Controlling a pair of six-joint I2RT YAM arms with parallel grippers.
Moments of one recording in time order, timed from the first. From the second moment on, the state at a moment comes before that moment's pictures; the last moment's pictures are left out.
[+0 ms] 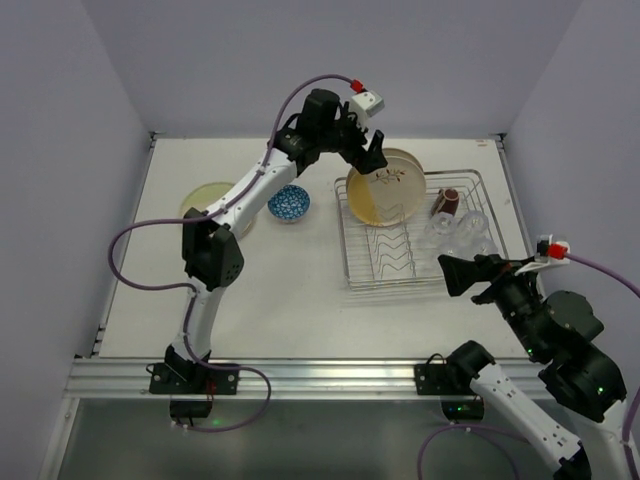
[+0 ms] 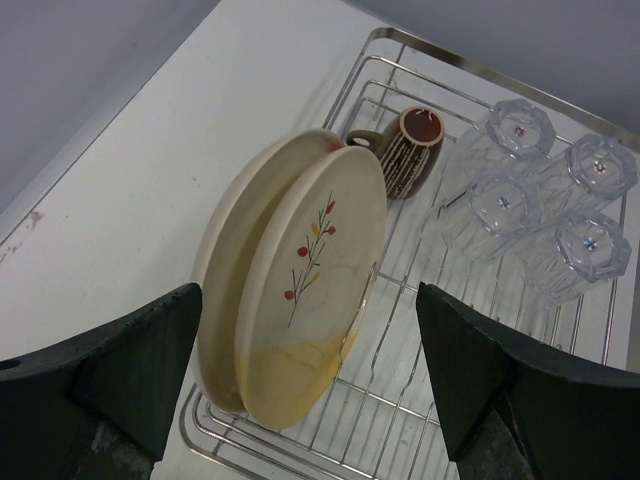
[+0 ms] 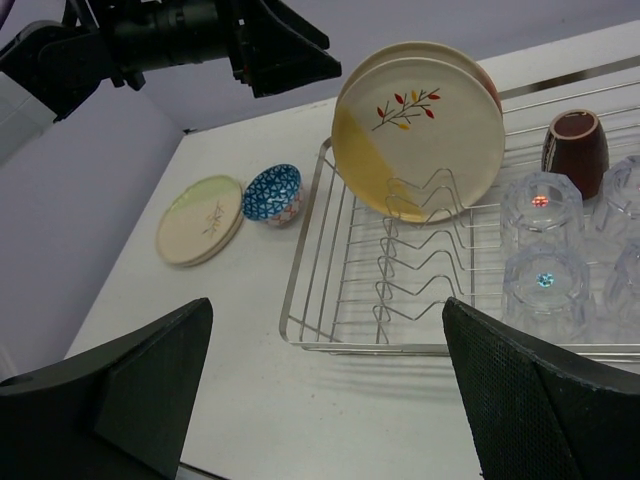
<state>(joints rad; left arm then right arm) -0.60 2.19 2.23 -0.43 0.49 0.06 0.59 0.31 0.99 -0.78 0.28 0.50</state>
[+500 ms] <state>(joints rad) -0.60 2.25 2.26 -0.40 0.56 0.06 0.59 0.31 1.01 -0.82 0.30 0.49</state>
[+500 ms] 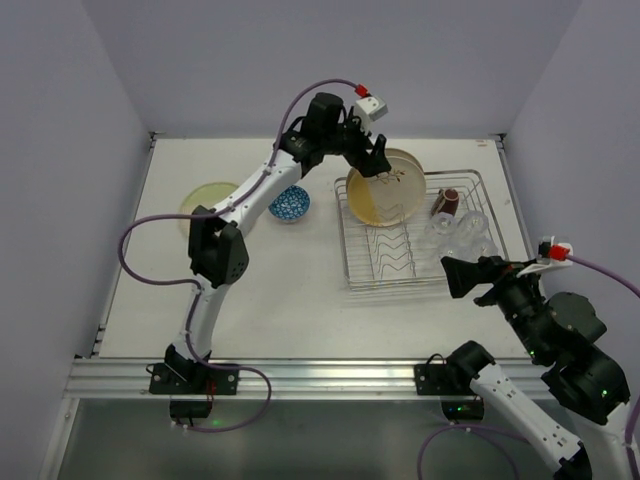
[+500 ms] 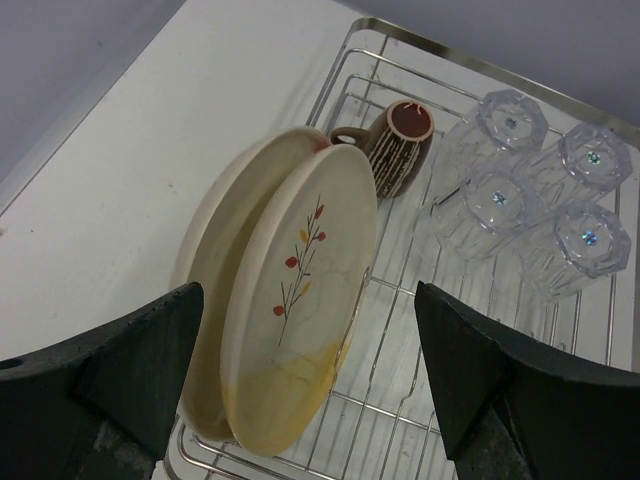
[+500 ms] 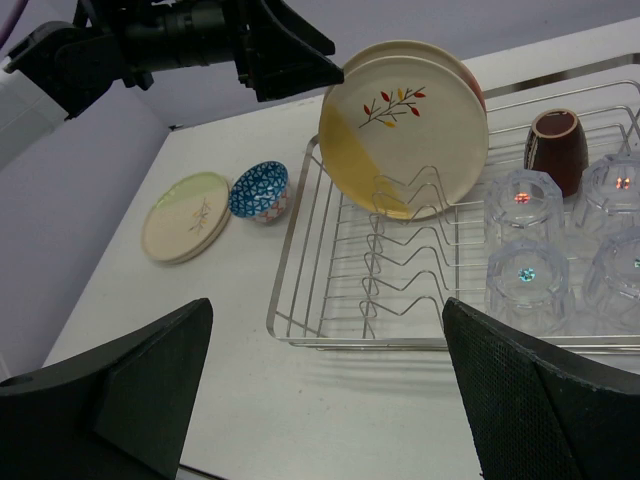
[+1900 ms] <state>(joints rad) -0.58 2.37 2.24 -0.40 0.84 0.09 0.59 0.31 1.02 -0.83 0.30 0.48</state>
